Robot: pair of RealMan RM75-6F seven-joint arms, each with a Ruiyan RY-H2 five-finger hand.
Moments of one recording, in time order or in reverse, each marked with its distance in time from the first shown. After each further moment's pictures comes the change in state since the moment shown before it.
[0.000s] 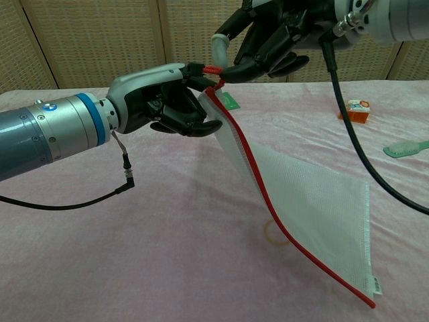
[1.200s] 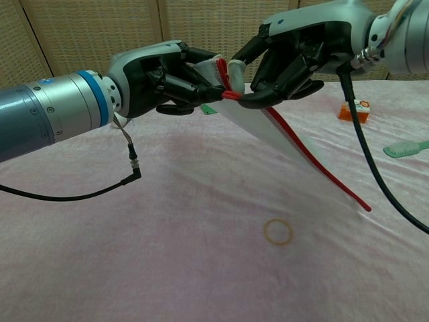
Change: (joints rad) left arm 0.003 0.028 -0.073 -0.101 -0.107 -0.022 -0.105; right arm -0.058 -0.030 -0.049 0.019 -0.073 0.020 0.009
